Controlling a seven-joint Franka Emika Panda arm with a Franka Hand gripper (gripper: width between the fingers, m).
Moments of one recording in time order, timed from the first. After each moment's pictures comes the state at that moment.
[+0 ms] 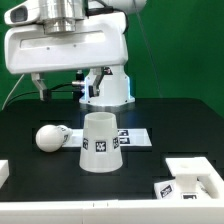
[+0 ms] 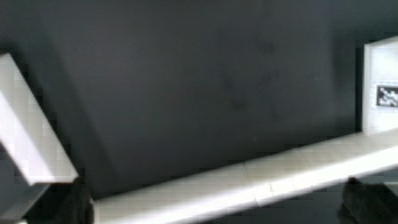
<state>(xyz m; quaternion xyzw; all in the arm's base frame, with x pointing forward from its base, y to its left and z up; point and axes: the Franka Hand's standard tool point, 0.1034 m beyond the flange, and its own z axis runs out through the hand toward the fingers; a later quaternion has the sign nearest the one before) 0.520 -0.094 0.140 -0.99 0.14 -0.06 0.05</state>
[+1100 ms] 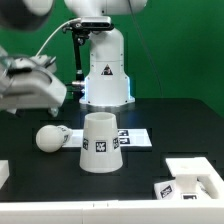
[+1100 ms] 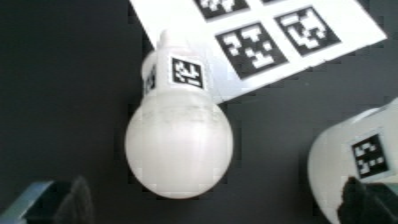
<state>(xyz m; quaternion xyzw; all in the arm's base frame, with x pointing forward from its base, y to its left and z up) 0.435 -0.166 0.088 -0.90 0.20 0.35 0.16</state>
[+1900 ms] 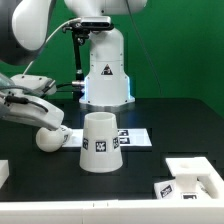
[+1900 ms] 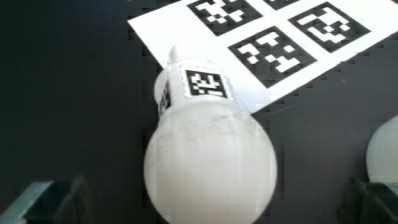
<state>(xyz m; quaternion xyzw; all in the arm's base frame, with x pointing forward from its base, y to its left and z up) 0.418 -0.167 0.060 -0.86 0.26 0.41 0.14</state>
